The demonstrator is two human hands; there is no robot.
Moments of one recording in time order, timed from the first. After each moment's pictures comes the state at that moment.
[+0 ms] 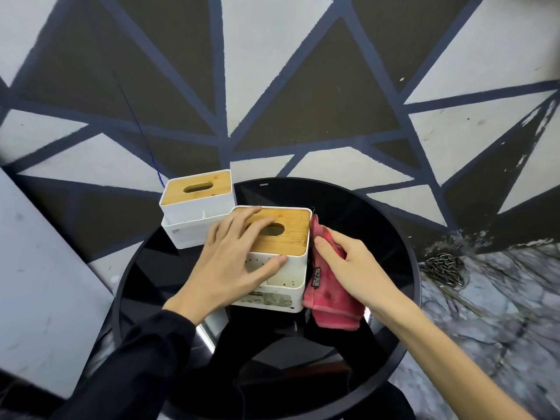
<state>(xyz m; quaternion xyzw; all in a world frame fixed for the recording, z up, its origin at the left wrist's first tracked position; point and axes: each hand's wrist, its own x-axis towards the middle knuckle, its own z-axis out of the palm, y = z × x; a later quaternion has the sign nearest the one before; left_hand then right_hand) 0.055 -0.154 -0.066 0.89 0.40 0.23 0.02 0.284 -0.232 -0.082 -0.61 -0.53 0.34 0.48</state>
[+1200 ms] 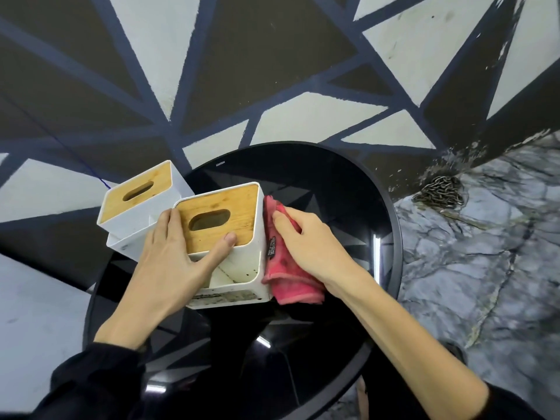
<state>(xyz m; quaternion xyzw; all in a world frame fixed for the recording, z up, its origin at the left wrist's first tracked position) 0.072 -0.146 -0.054 0.80 0.59 0.10 0.05 0.282 -0.219 -0.106 -0.62 -0.45 0.39 0.50</state>
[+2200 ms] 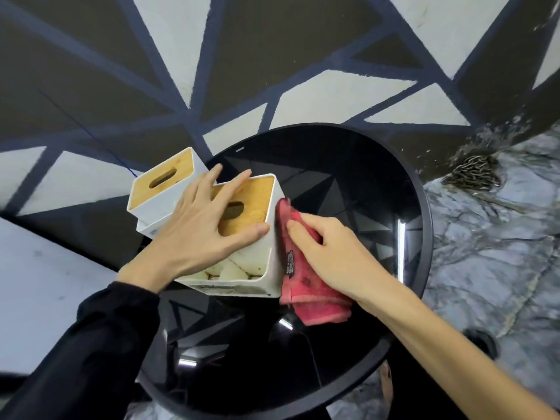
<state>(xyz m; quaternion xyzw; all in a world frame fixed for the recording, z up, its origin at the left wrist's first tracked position) 0.078 -0.129 -0.024 0.89 0.44 0.00 0.06 0.267 -0.247 -0.110 -0.59 -0.49 0.40 0.49</state>
